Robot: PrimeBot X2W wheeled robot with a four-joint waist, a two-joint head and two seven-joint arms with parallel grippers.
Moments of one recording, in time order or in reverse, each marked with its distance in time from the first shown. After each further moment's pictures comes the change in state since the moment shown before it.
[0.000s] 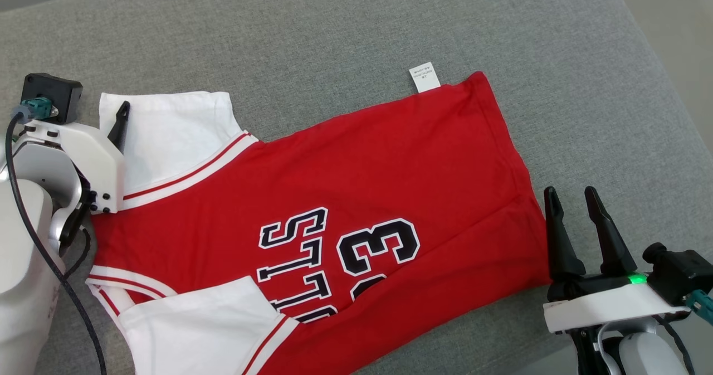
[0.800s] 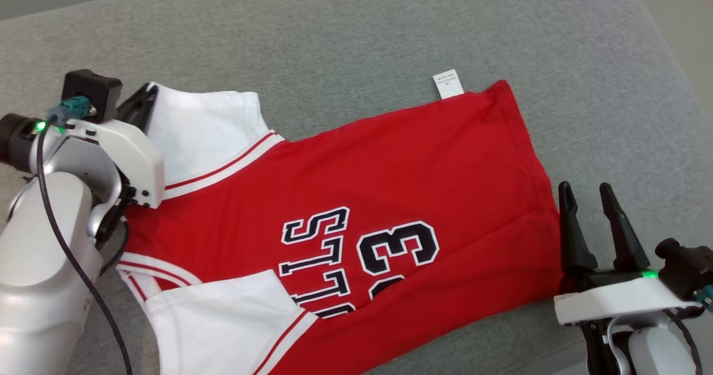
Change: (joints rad) left arm -0.044 -0.062 -0.068 0.044 -0.040 -0.053 -0.100; right arm -0.012 0.001 -0.040 0.017 0.002 0.000 0.000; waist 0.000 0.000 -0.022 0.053
